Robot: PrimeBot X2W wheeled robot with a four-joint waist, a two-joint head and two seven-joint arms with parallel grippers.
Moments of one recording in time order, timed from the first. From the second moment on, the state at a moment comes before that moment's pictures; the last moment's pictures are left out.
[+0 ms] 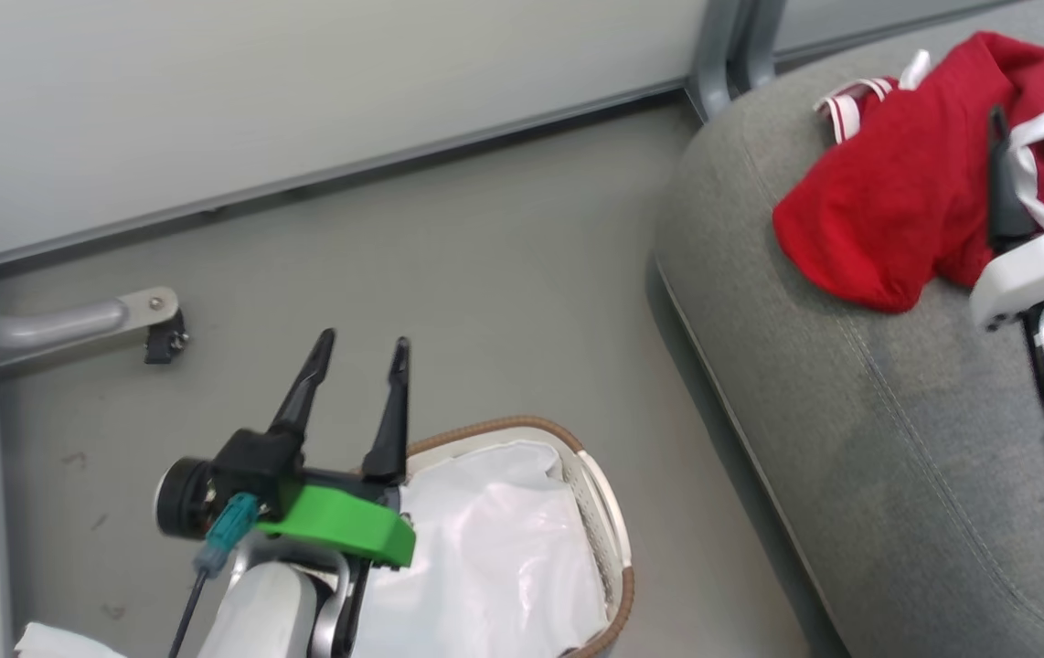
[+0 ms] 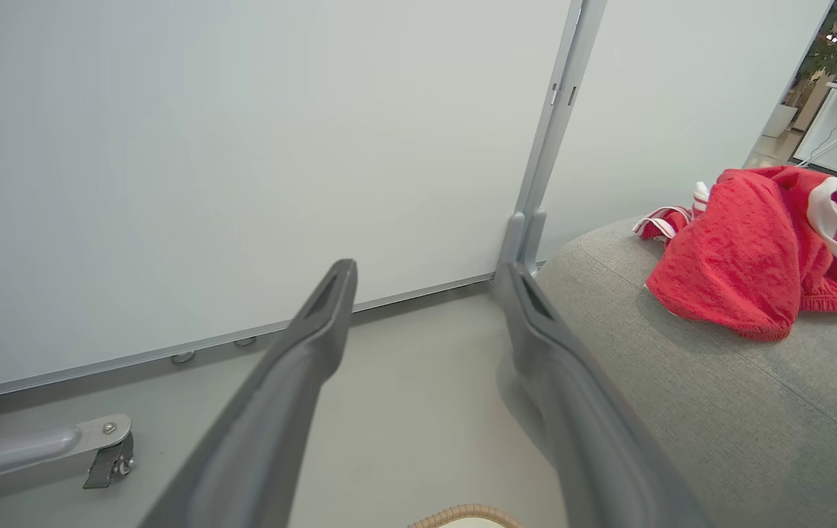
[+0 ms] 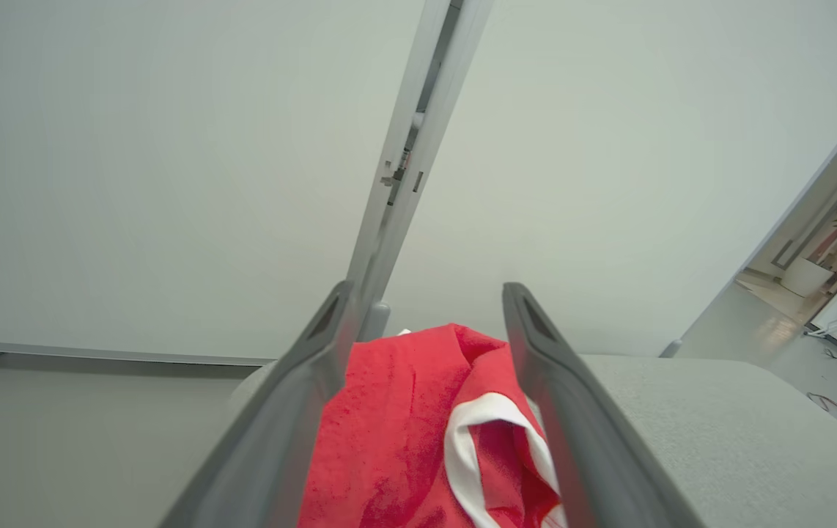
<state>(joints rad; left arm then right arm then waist) -0.22 0.05 -0.29 0.24 -0.25 -0.08 -0.26 -0.65 -0.25 -0.16 0.52 -0.10 0.13 -0.26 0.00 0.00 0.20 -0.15</state>
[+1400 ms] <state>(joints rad) 0.10 0.05 -0.11 0.21 -0.32 0.01 -0.26 -0.11 -0.05 0.01 0.35 0.14 0.13 -0.26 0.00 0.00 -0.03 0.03</state>
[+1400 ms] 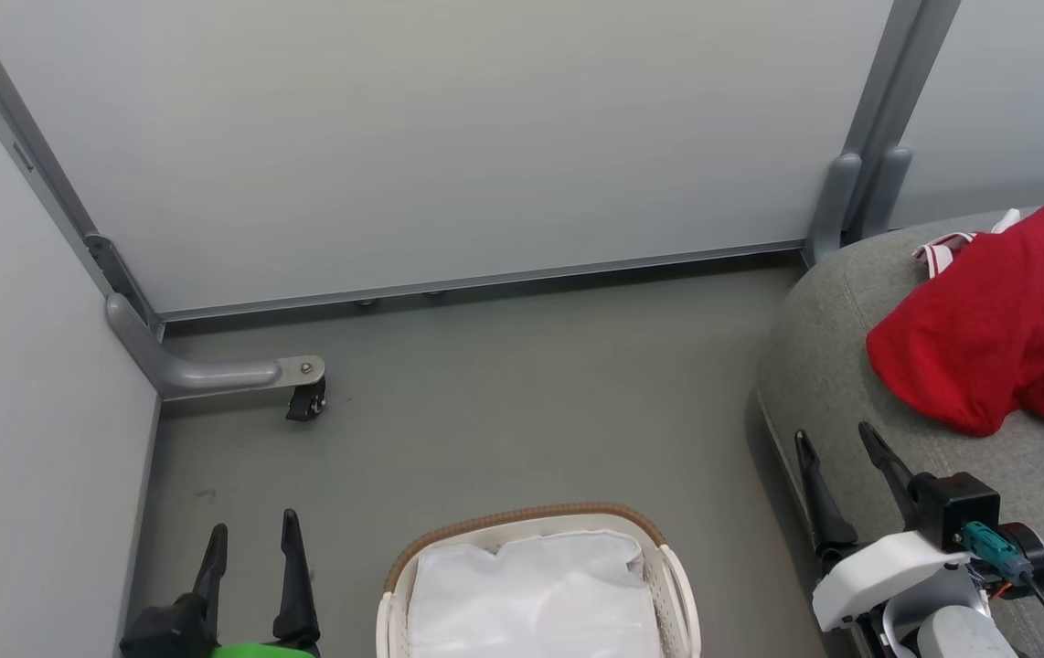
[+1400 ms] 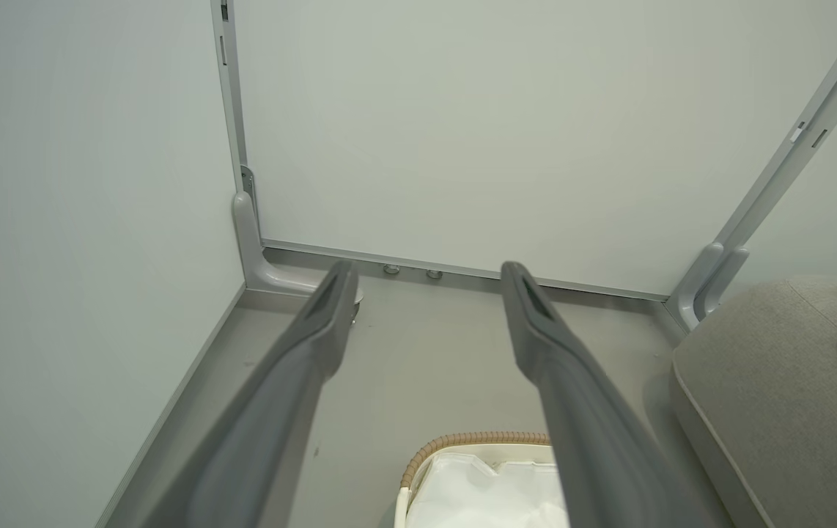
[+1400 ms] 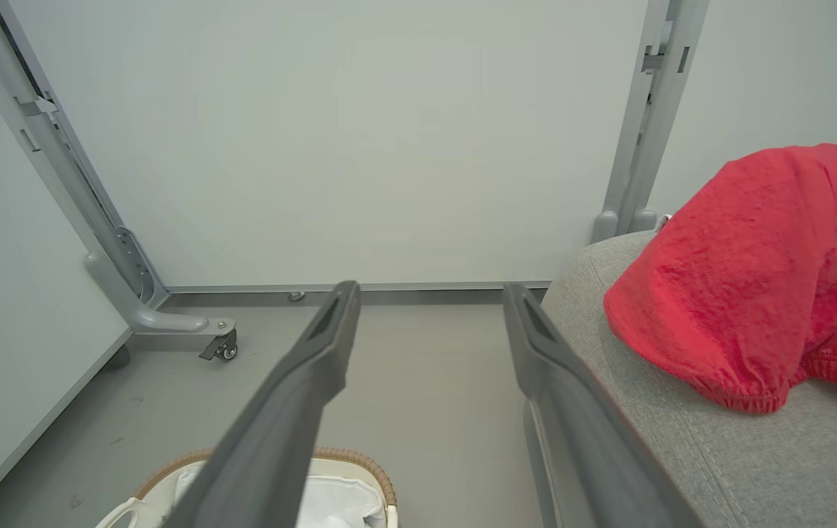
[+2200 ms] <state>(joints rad) 0.10 0.05 -0.08 0.28 -0.50 -0.01 -0.21 -0.08 -0.04 0.00 0.38 0.35 0.13 -0.20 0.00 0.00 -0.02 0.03</state>
